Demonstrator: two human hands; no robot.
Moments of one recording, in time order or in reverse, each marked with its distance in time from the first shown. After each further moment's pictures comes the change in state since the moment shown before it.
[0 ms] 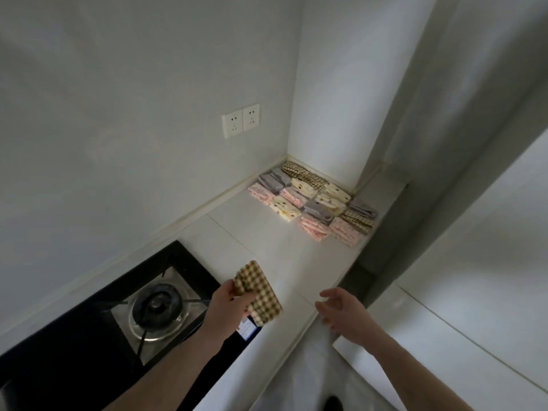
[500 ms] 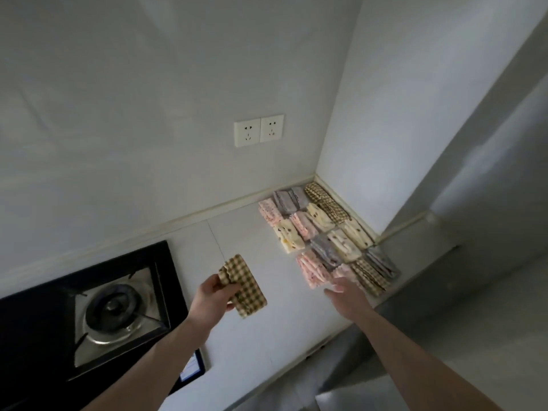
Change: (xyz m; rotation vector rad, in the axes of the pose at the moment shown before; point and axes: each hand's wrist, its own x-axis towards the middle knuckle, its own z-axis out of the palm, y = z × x) left_hand 0.102 0.050 0.101 -0.231 0.335 -0.034; right_hand 0.262 -0.022 -0.122 -0.488 -0.086 -0.140
